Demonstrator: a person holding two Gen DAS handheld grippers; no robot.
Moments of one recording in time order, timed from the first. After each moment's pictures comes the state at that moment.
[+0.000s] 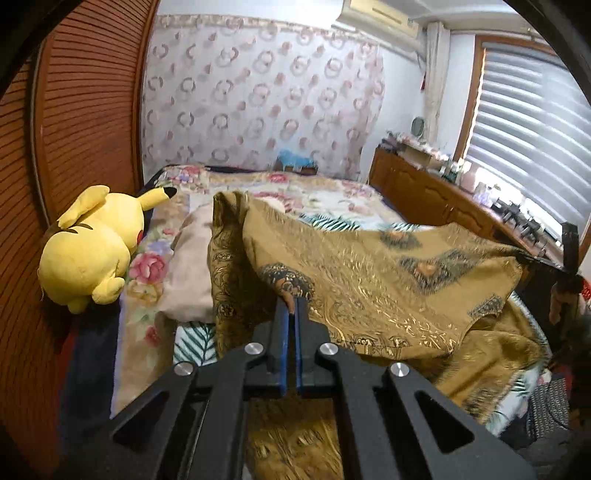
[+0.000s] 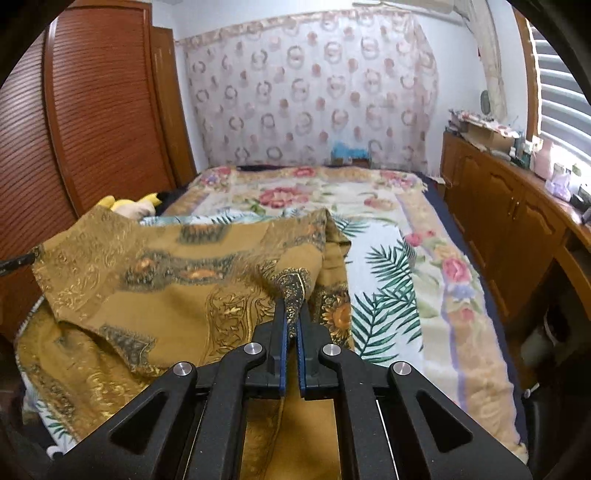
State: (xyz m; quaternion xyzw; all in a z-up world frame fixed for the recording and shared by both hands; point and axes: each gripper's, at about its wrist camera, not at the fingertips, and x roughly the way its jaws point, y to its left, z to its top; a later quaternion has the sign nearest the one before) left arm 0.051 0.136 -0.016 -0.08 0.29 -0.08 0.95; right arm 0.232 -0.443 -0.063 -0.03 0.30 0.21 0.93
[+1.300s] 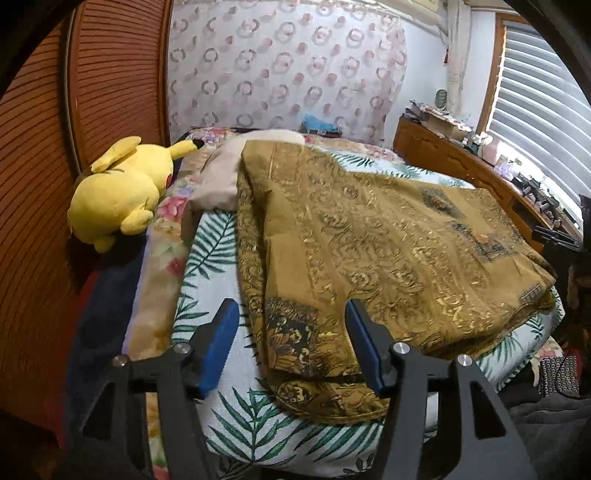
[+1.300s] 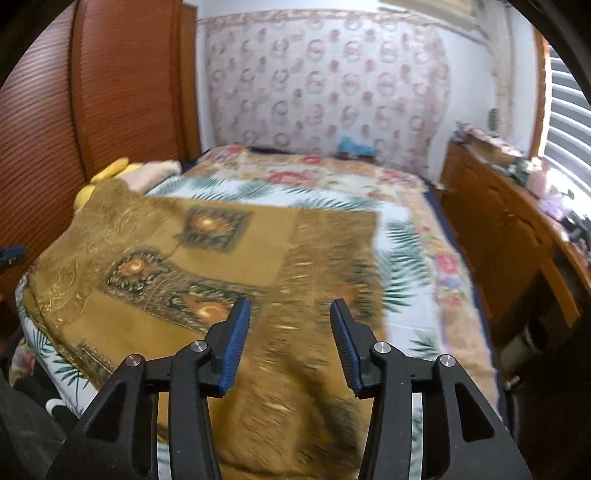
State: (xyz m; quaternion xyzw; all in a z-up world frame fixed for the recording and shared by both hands) left arm -0.011 0.115 -0.074 -0.06 0.36 -0.02 0.93; right arm 0.167 -0.400 -0.088 -0.10 0.32 0.21 0.92
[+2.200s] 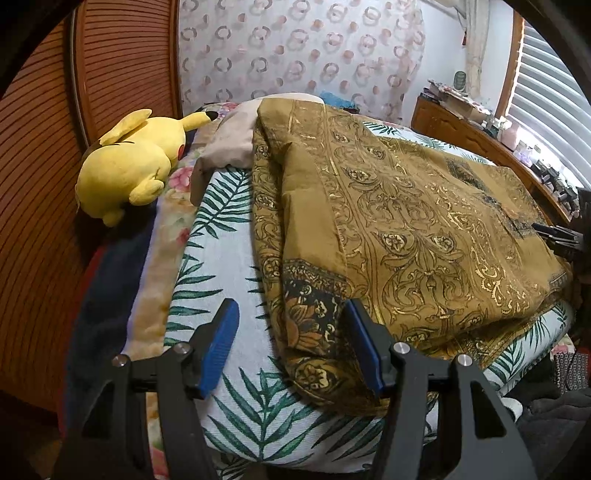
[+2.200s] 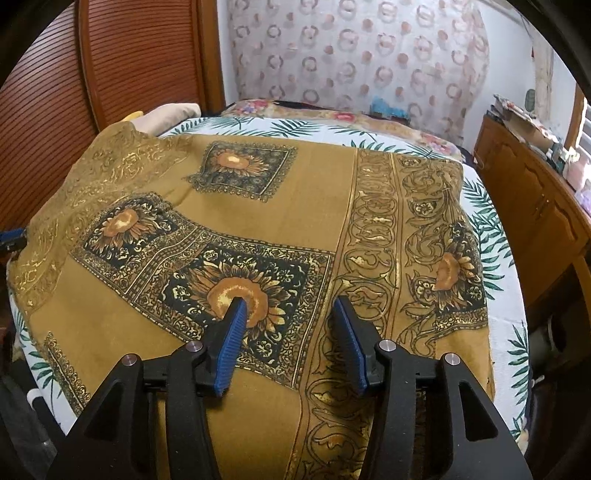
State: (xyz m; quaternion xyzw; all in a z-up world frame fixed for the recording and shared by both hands) left arm -0.010 0.115 -0.105 -0.06 0.40 0.01 0.91; right arm 0.197 -0.349 -0.149 -0.12 0.39 0.24 0.88
